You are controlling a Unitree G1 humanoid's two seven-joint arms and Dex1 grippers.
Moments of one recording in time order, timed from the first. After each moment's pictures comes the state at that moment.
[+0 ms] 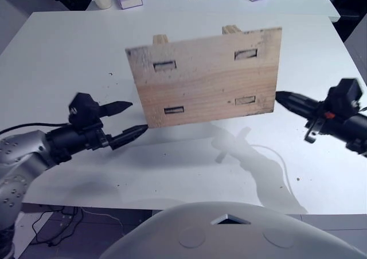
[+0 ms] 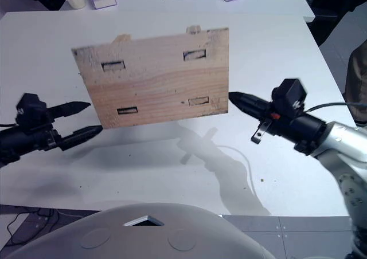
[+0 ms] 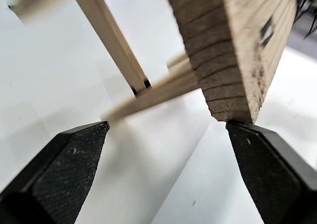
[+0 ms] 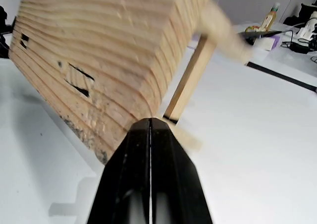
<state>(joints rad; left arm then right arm) 0.36 0.96 0.55 -0.65 -1.11 0.73 -0.75 0.24 -0.96 -0.46 -0.72 1.02 0.61 0.63</state>
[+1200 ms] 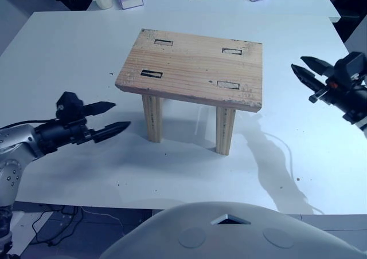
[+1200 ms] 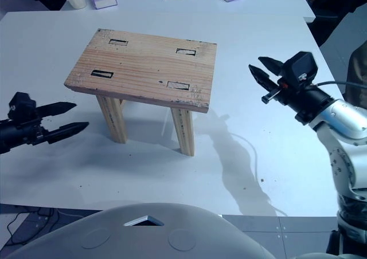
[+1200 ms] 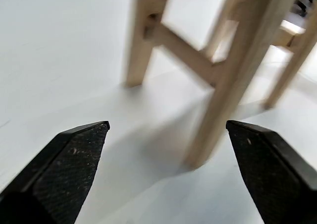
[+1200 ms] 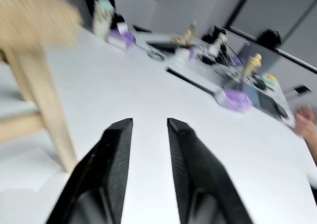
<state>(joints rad) 0.30 0.95 0.42 -0.19 -0.74 0.51 -1.00 0.12 -0.77 -0.25 -0.48 0.51 0.42 0.47</state>
